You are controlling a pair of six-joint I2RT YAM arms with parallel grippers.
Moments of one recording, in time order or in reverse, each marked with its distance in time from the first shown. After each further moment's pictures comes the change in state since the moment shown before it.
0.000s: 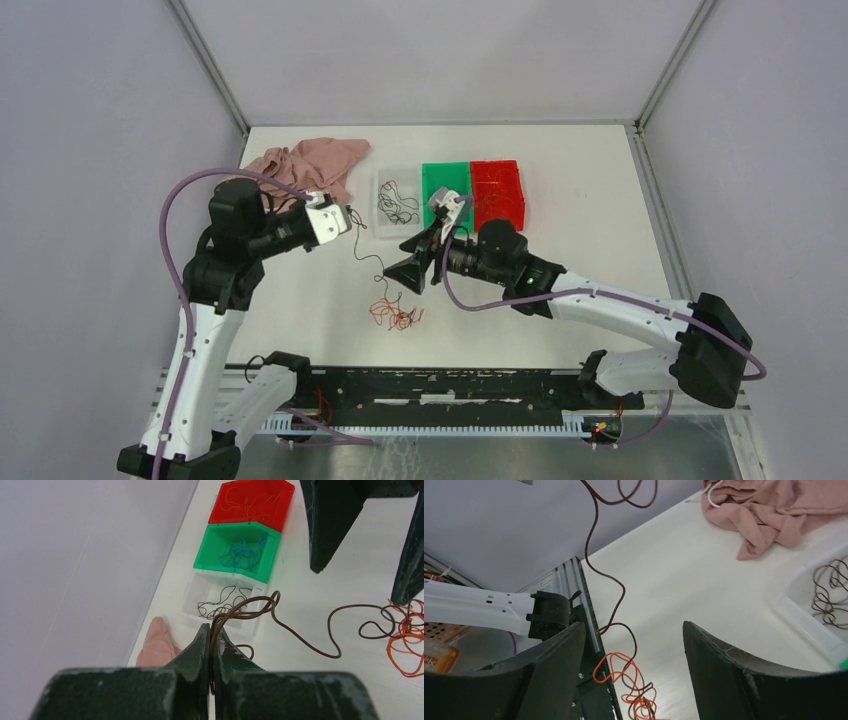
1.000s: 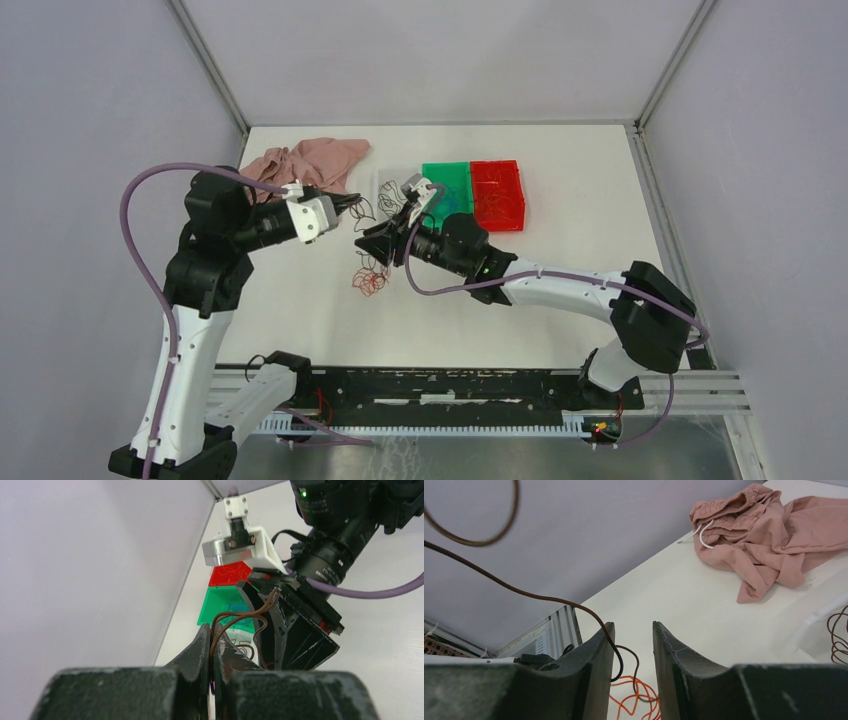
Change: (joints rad) left arm -0.042 0.016 0.145 0.043 0.167 -0.108; right arm 0.056 0.303 0.147 0.293 0.124 0.052
